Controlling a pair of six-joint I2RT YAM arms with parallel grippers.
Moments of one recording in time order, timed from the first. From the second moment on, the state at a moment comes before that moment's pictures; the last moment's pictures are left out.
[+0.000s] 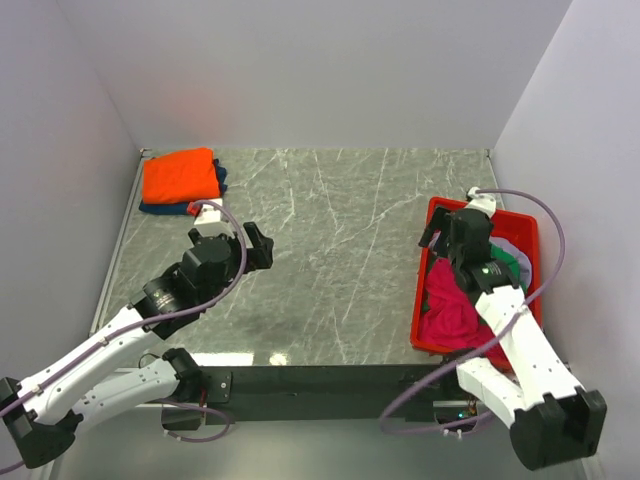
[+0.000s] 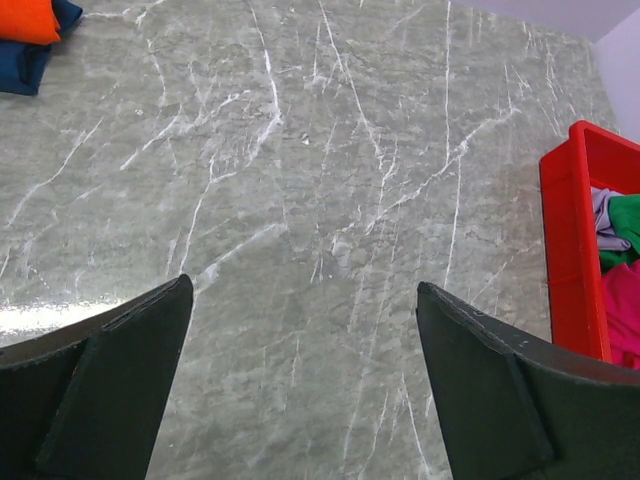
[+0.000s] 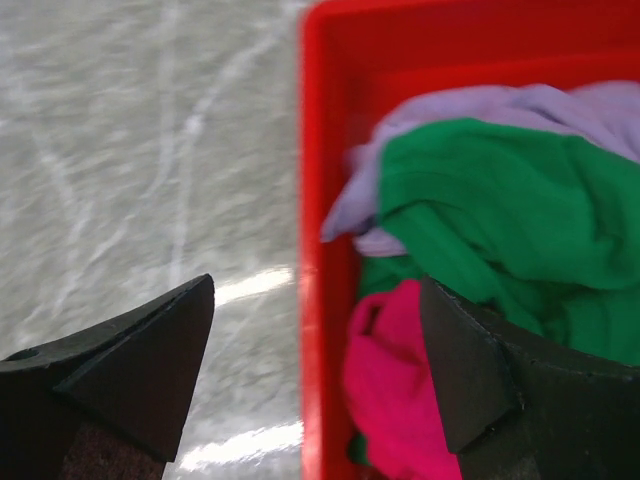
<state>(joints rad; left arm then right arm) -0.81 0.80 0.82 -0.41 -0.54 -0.60 0.21 0.88 0.76 -0.41 0.31 0.38</state>
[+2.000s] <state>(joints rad) -0.80 0.75 0.76 -0.38 -0.52 -0.55 0.41 1.08 1.62 -0.74 0.29 0.41</state>
